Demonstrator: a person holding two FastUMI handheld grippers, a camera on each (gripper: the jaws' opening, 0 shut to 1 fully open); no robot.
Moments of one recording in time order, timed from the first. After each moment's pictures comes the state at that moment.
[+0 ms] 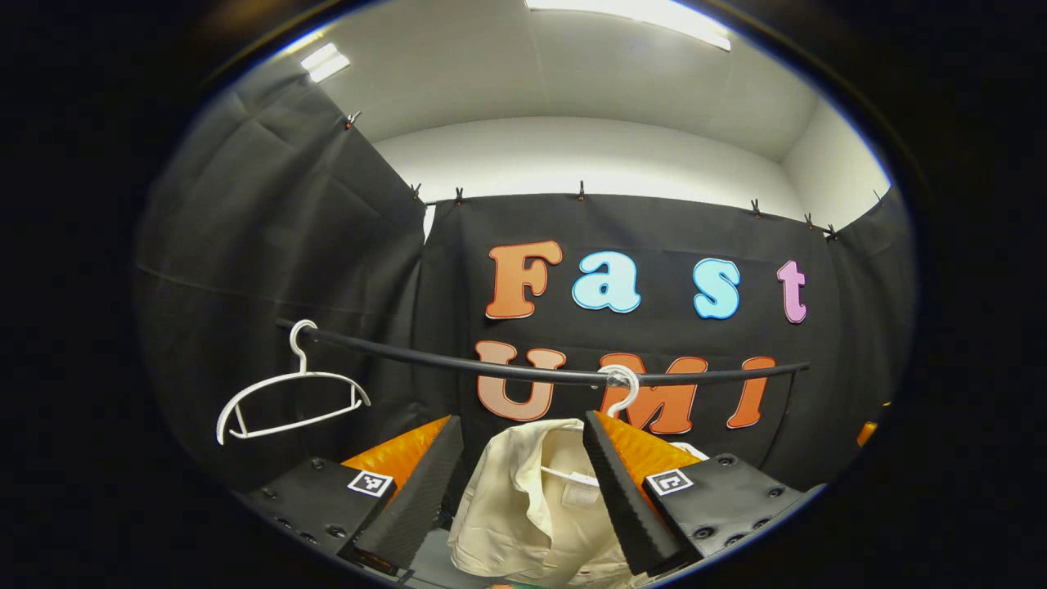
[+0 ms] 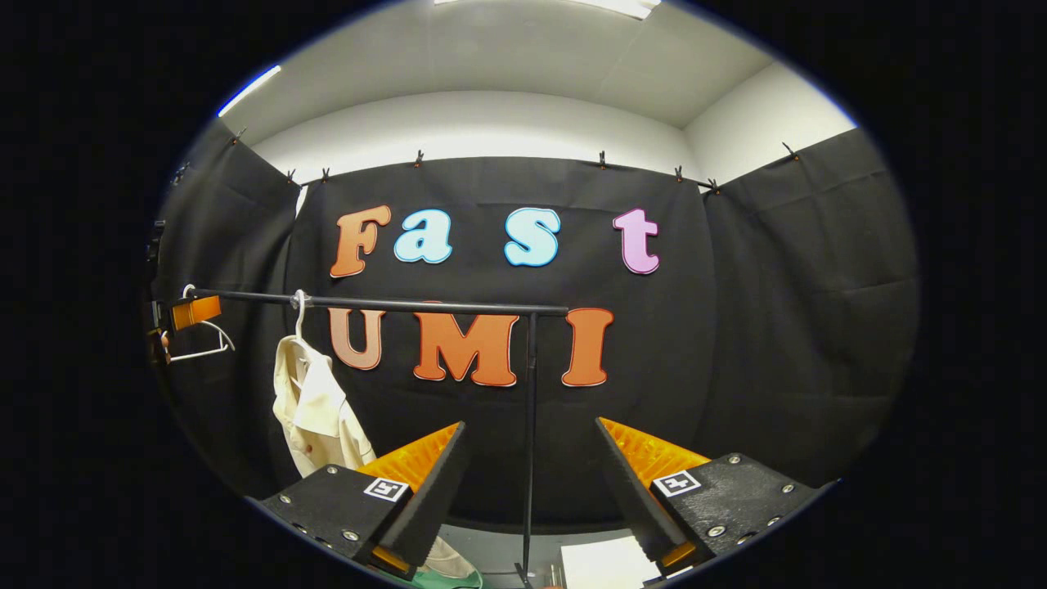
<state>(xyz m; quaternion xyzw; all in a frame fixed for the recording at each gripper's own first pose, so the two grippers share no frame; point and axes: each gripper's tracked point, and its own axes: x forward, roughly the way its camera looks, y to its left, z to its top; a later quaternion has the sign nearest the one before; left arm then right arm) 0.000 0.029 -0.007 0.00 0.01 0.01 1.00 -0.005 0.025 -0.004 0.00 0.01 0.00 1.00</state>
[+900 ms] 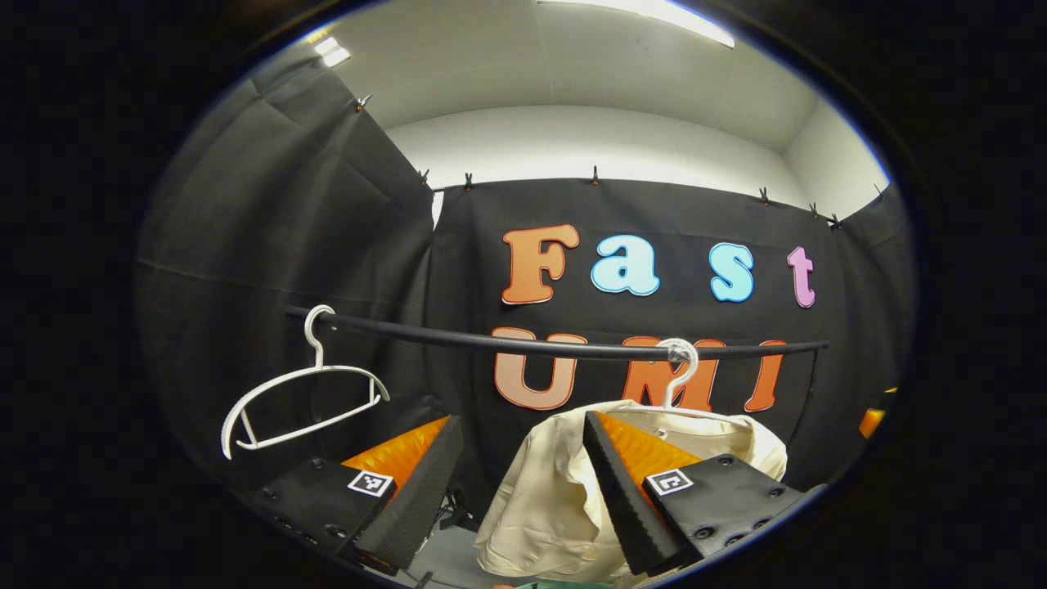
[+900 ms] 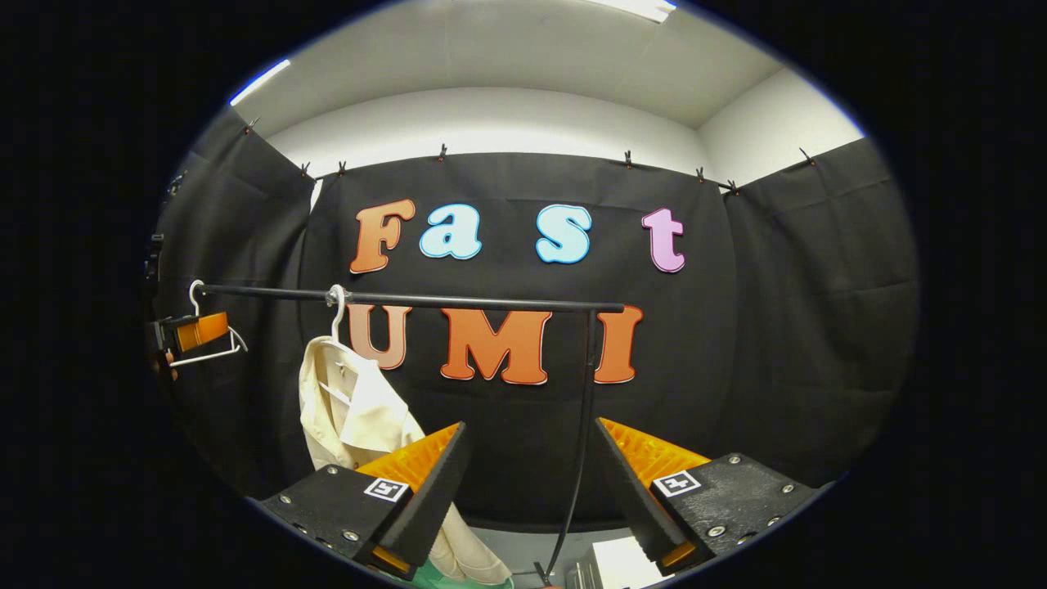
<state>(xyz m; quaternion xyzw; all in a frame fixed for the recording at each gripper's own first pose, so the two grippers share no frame) 0.020 0.101 -0.040 0.01 0.03 0.00 1.00 0.002 0.134 -0.009 0.00 0.01 0.01 1.00</state>
